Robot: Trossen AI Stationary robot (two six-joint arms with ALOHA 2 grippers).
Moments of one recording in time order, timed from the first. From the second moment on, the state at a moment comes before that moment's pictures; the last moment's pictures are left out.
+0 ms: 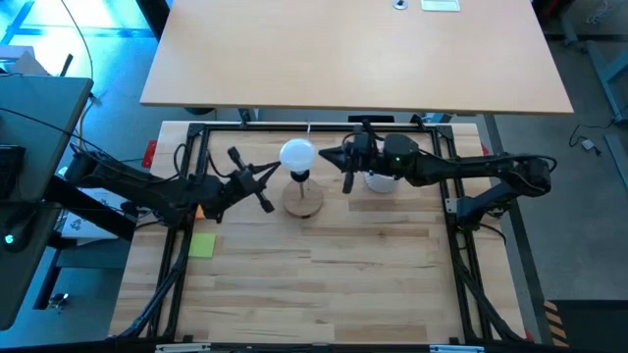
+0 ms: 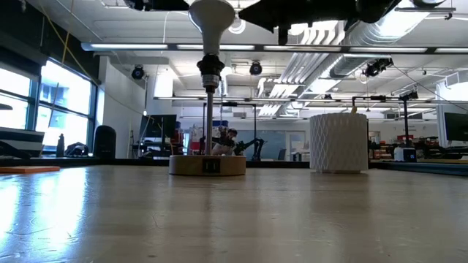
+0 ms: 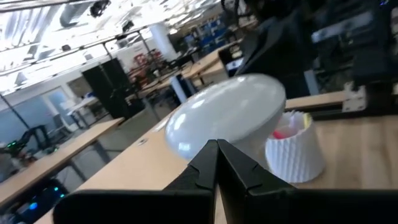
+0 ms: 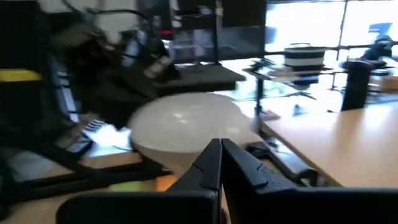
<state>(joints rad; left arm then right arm) -0.21 1.06 0.67 0.44 -0.85 0.46 -0.19 1.41 0.92 0.52 -0.02 0.04</state>
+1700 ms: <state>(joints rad) -0.10 1.06 0.67 0.42 -0.80 0.50 -0.14 1.43 0.97 0.41 -0.19 -0.06</state>
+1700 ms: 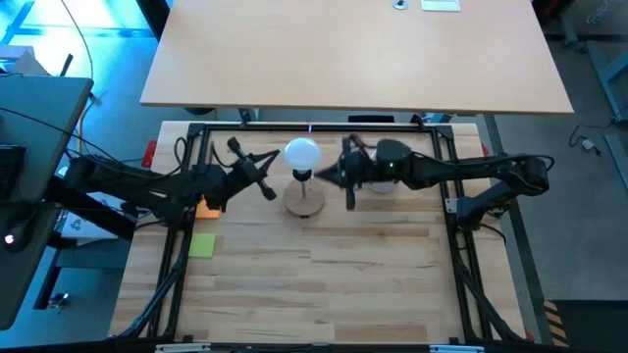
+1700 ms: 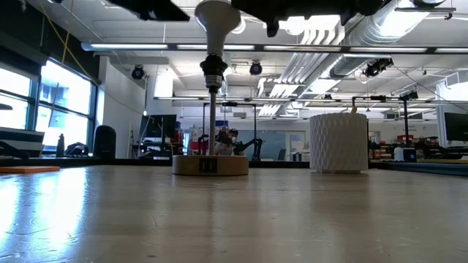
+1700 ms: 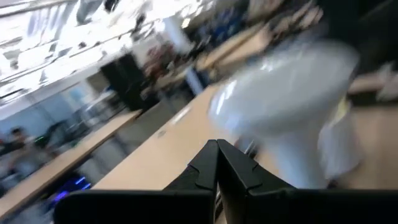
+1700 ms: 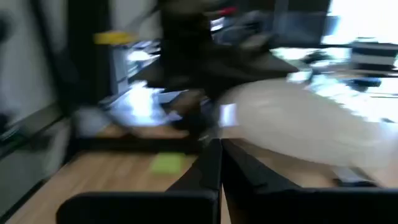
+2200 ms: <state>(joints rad) -0.17 1.03 0.67 0.41 -0.75 0.50 -0.18 1.41 0.97 0.44 0.06 -0.04</state>
